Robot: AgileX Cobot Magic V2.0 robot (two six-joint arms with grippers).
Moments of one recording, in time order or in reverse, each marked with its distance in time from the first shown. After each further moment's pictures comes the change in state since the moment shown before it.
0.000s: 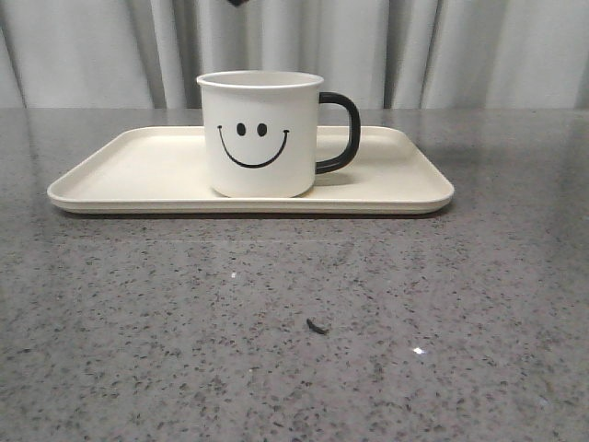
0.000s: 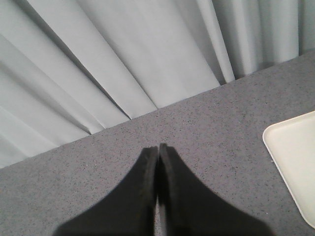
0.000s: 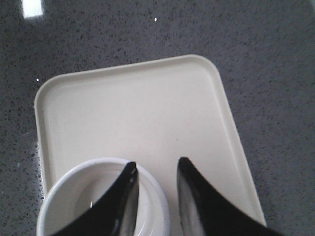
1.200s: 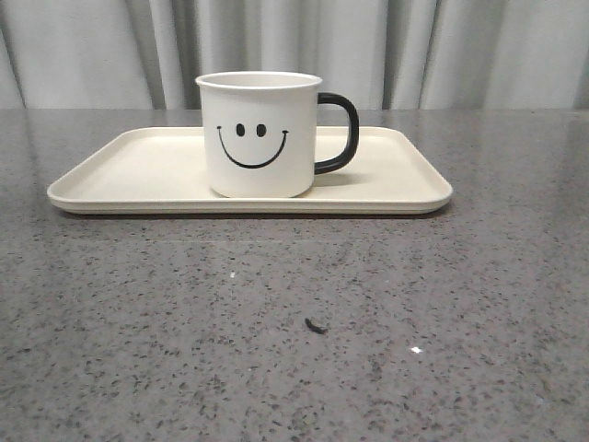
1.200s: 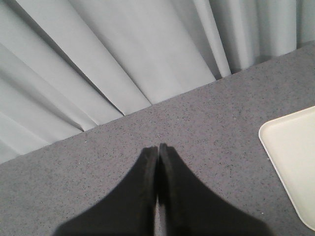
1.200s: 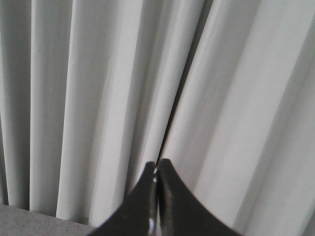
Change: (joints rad) left arm 0.000 0.037 0.038 0.000 -0.029 -0.020; right arm -0.677 -0.952 0.462 0.032 -0.494 0.414
